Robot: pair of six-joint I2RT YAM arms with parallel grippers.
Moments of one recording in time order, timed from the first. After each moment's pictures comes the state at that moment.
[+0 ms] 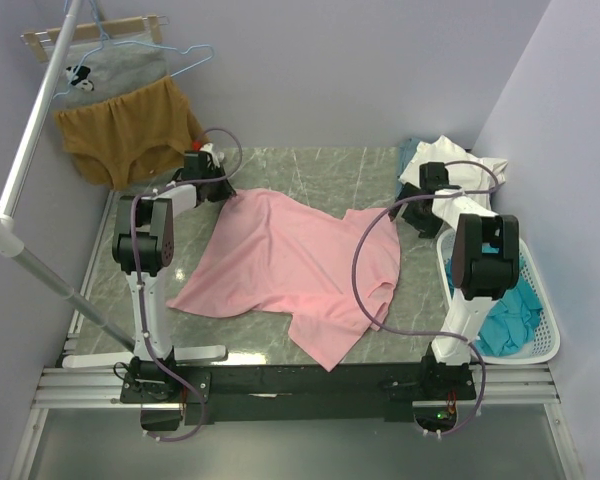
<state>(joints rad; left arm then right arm) -0.09 2.23 1.54 0.00 0.27 -0.38 -0.04 1.89 1.29 -0.46 0.06 0.49</state>
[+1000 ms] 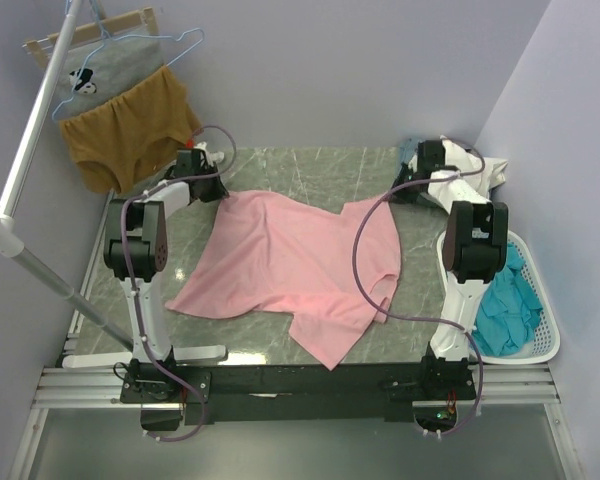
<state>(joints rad) -0.07 2.16 1.51 -0.10 0.26 -0.36 -0.04 2.10 1.54 -0.43 -0.30 0.45</state>
